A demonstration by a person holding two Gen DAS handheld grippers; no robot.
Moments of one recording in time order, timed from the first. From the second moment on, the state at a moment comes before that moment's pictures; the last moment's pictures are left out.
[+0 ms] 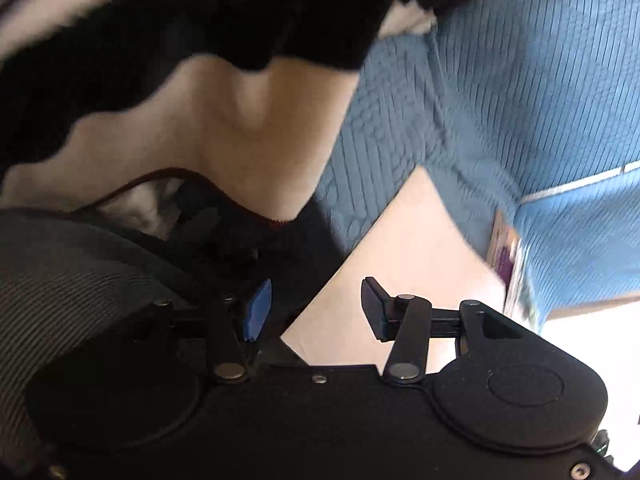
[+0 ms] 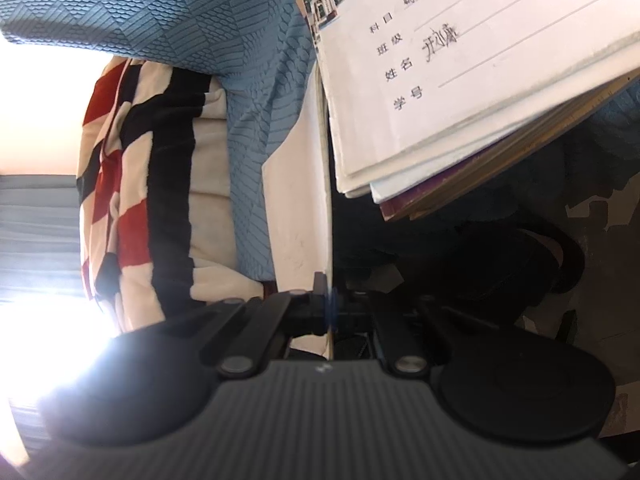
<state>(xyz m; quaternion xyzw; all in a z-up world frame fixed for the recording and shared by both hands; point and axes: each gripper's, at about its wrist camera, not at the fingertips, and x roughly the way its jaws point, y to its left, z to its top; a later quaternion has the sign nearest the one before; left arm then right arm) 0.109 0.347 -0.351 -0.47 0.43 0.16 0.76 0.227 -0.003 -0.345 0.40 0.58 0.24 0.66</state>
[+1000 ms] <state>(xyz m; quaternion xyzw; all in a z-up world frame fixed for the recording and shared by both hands) 0.086 0.292 -0.256 -0.39 0.40 0.09 0.83 0.225 0.007 -0.260 0.20 0.50 0.34 0.77</state>
